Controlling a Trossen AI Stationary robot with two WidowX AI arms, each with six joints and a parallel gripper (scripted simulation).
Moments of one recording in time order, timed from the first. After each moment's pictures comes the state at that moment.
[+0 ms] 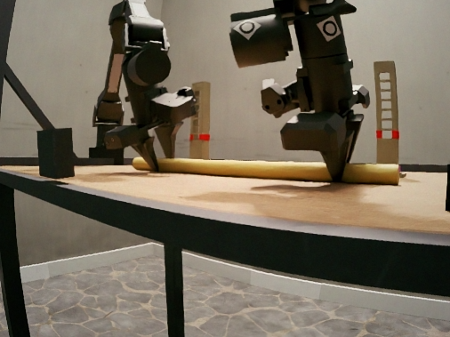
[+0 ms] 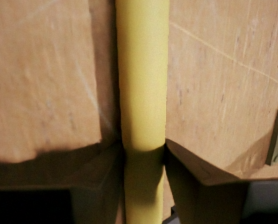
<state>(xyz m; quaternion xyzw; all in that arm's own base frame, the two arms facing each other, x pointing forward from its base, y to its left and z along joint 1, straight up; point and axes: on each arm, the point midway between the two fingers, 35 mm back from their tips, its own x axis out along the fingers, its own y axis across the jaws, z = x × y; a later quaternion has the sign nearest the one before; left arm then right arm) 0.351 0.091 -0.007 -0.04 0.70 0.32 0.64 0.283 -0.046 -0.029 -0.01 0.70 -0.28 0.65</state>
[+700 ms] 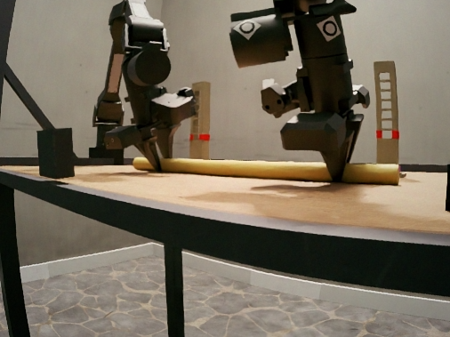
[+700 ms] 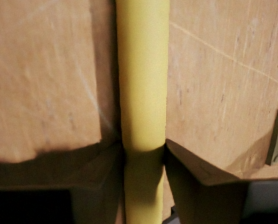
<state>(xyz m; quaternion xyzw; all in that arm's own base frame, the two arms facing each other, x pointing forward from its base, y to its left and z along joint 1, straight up) 0.351 0.091 -0.008 -0.04 0.70 0.31 0.64 0.283 -0.046 -0.029 -0.01 0.70 -0.28 0.65</state>
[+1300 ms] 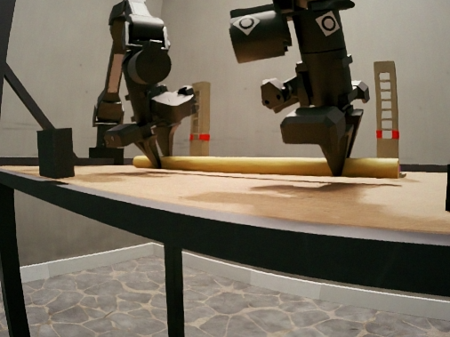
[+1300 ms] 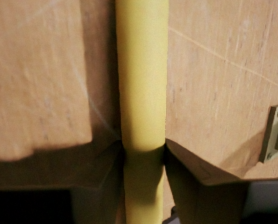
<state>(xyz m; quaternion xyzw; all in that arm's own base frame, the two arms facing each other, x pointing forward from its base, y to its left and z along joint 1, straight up) 0.350 0.091 -0.004 -0.04 0.71 0.32 0.63 0.283 -0.047 -0.022 -0.01 0.70 -0.28 0.65</state>
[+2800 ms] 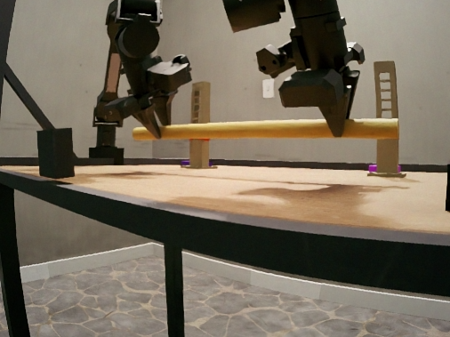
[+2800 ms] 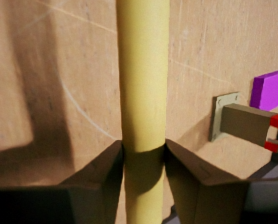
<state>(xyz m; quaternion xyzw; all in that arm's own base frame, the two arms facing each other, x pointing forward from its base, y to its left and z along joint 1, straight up) 0.353 0.086 0.050 0.00 0.71 0.35 0.61 0.284 -0.046 0.027 -0.05 0.70 -0.32 0.64</state>
